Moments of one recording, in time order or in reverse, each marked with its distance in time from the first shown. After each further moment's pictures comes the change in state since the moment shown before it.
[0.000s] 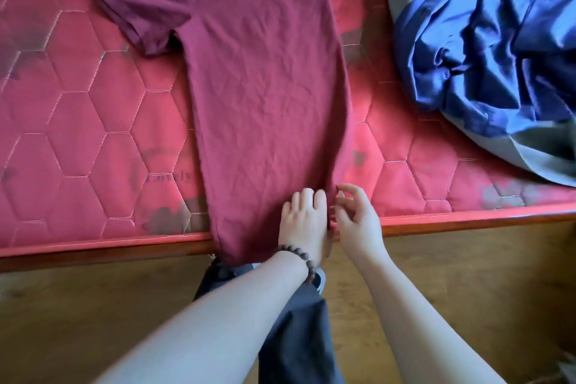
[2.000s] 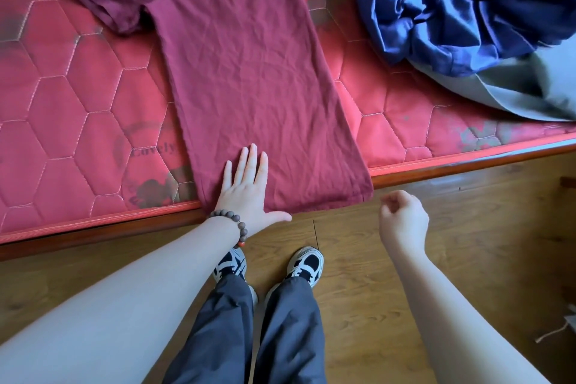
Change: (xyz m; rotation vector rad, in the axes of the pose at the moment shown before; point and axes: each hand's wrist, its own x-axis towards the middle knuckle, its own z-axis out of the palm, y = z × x) left_hand -0.030 -0.086 0.003 0.319 -0.165 0.096; right_hand -0.055 0.070 -0.060 -0.260 0.379 0.191
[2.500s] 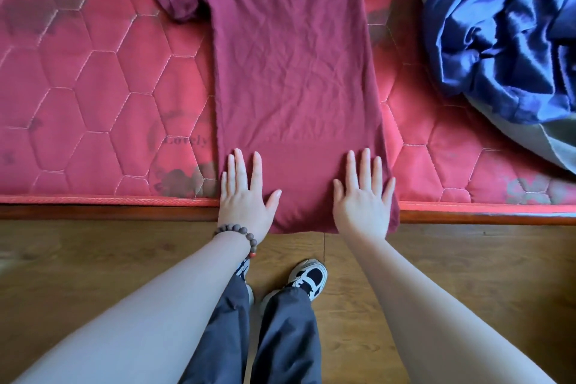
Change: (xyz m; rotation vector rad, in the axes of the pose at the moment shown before) left_hand -0.004 -0.016 0.021 -0.282 0.215 -0.389; right_hand 0.024 -0.062 0.090 -0.594 -0.104 -0.594
